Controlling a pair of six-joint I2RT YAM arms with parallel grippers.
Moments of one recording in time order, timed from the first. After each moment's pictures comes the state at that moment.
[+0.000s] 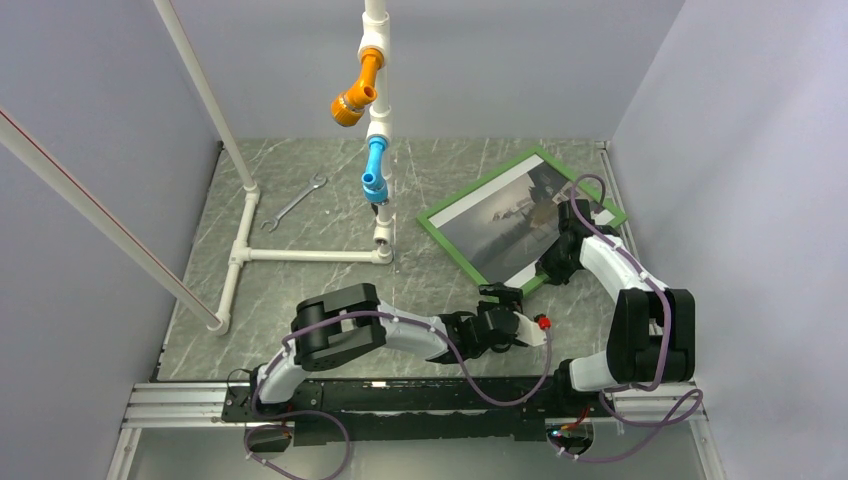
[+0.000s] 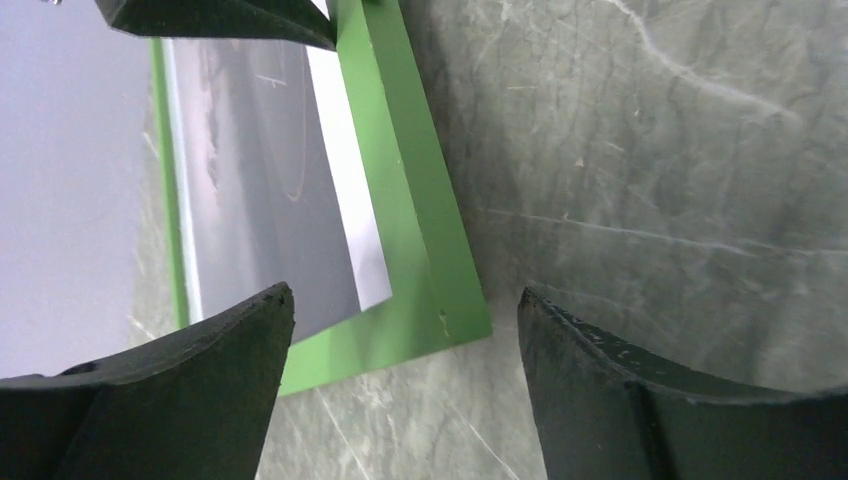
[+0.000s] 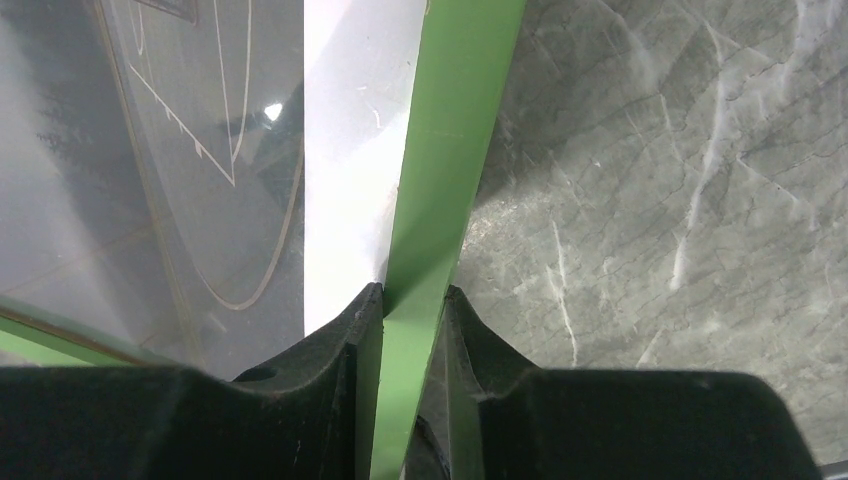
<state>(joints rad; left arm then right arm) -1.36 2.10 1.22 0.40 -0.49 0.59 0.01 1.42 0.85 -0.66 0.07 0.80</state>
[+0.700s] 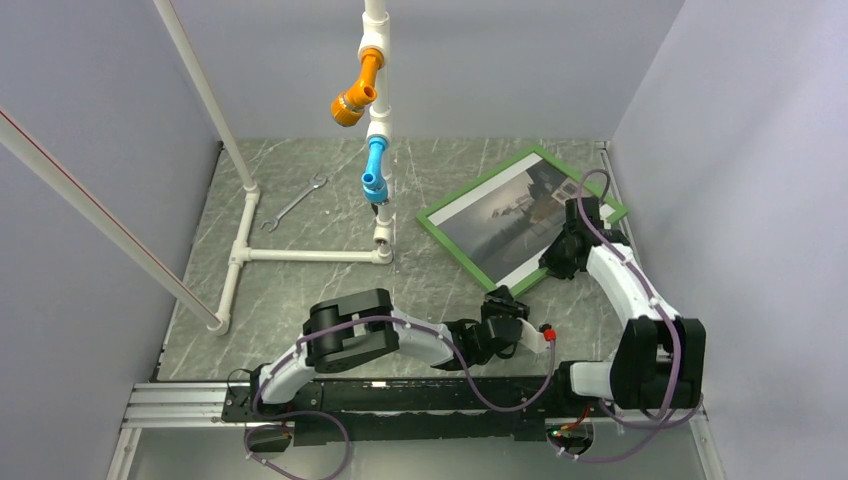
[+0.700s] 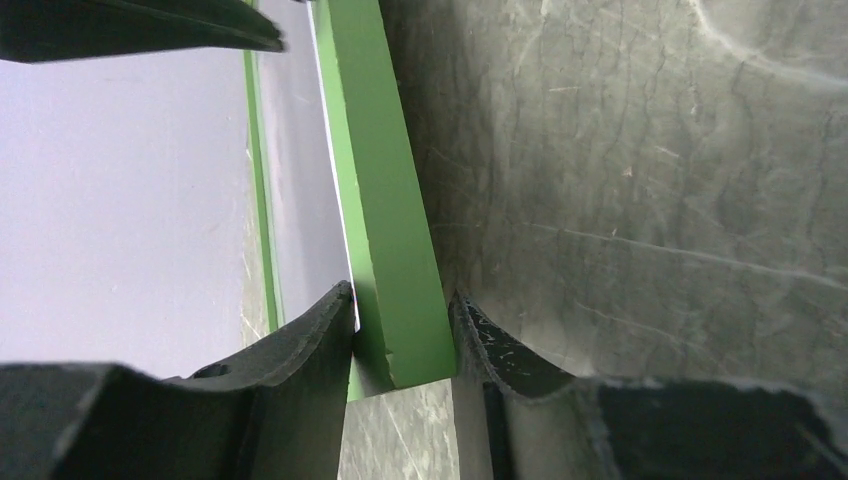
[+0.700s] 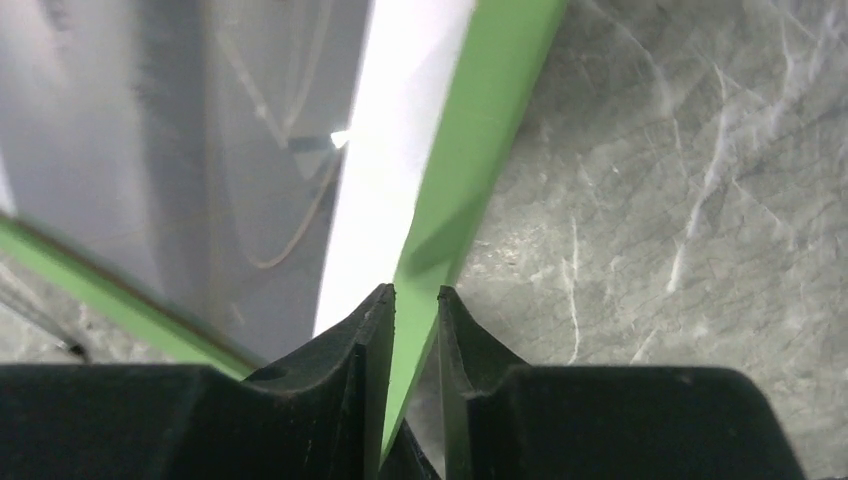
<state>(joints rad) -1.38 2.19 1.25 0.54 -0.63 0.84 0.00 1.31 0.85 -0.66 0.04 0.72</state>
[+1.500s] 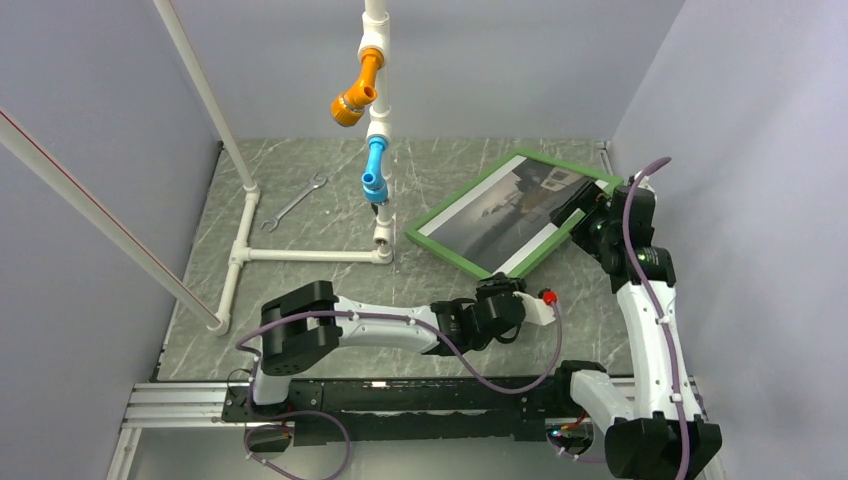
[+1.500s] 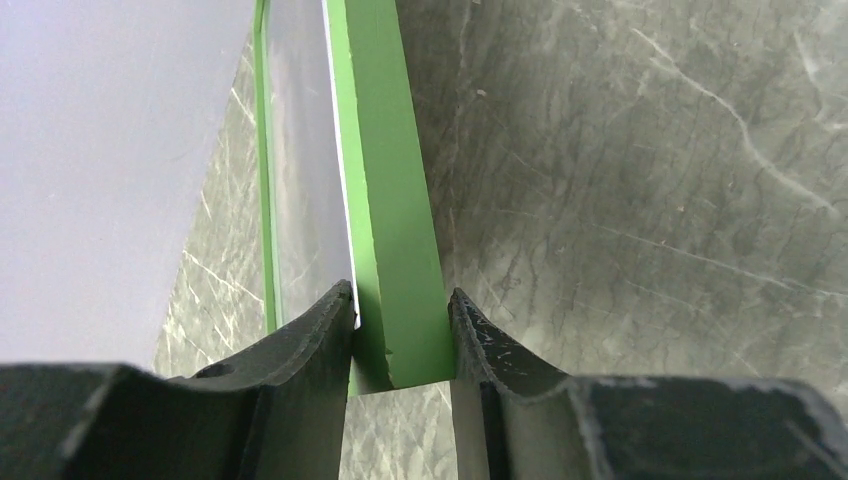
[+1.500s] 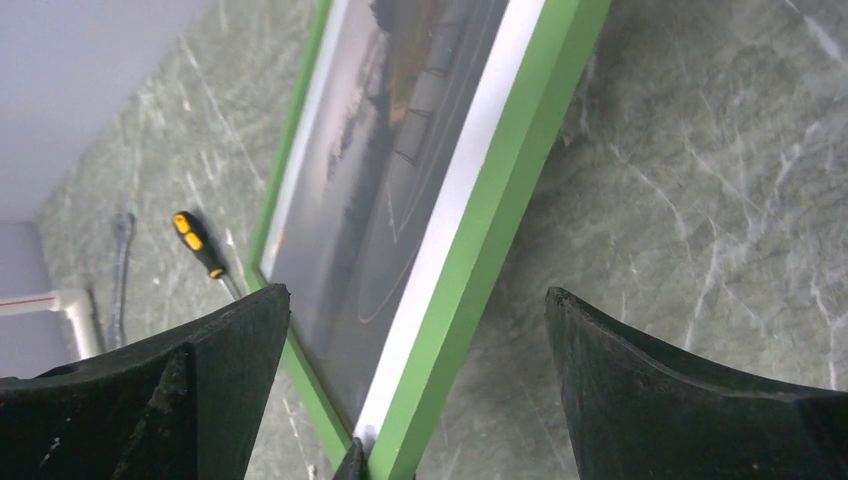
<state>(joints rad) -1.38 1.92 1.30 0.18 -0.63 0.49 -0.08 0.96 1.00 -0.67 -0.04 0.61</state>
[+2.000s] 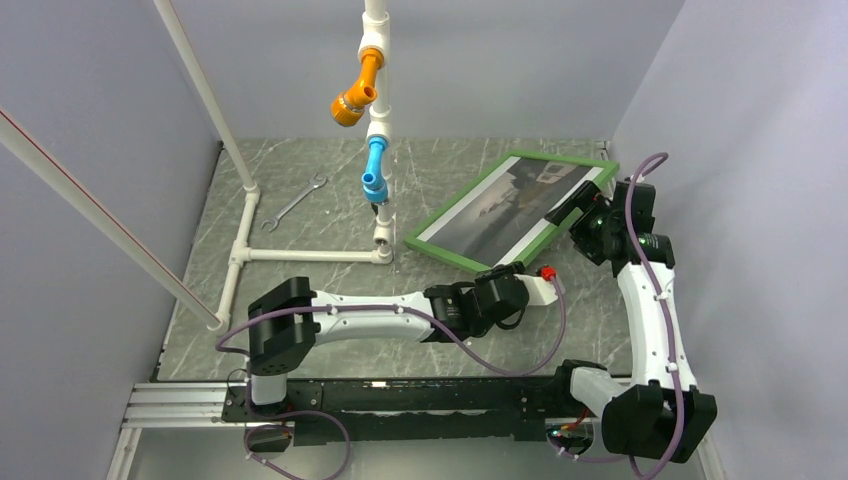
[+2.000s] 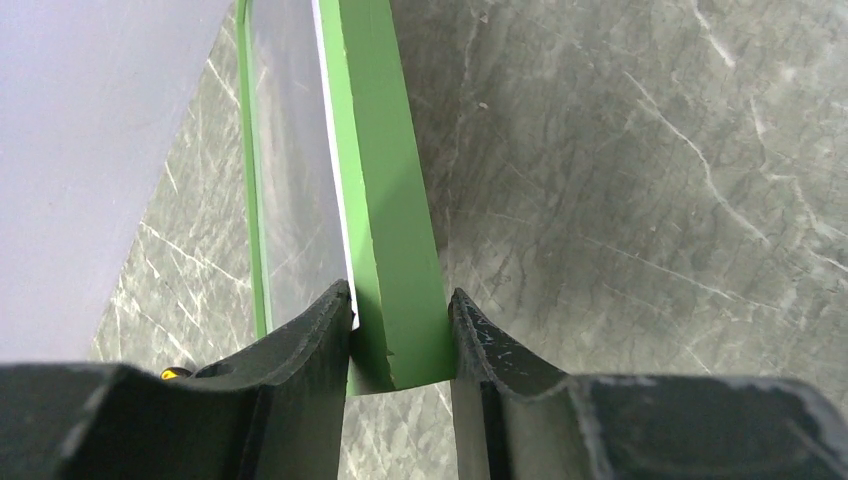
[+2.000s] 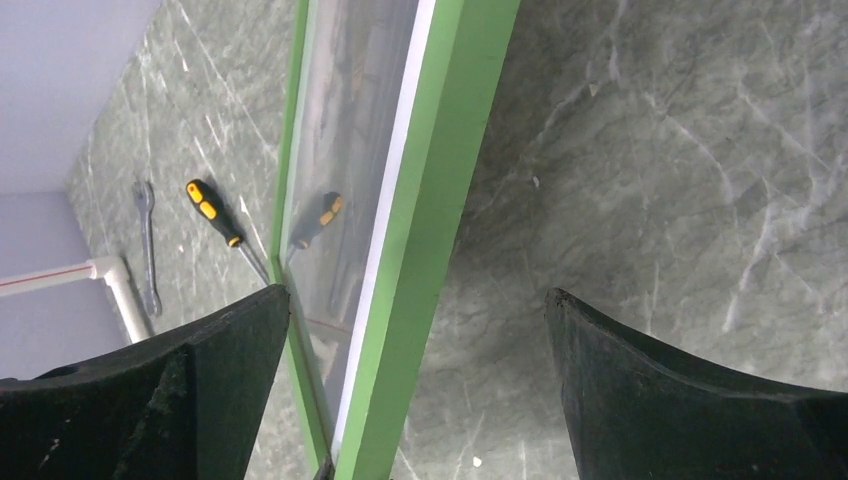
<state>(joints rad) -1.36 1.86 1.42 -0.05 -0.59 0.30 -0.15 1.06 1.04 -0.71 -0.18 0.65</state>
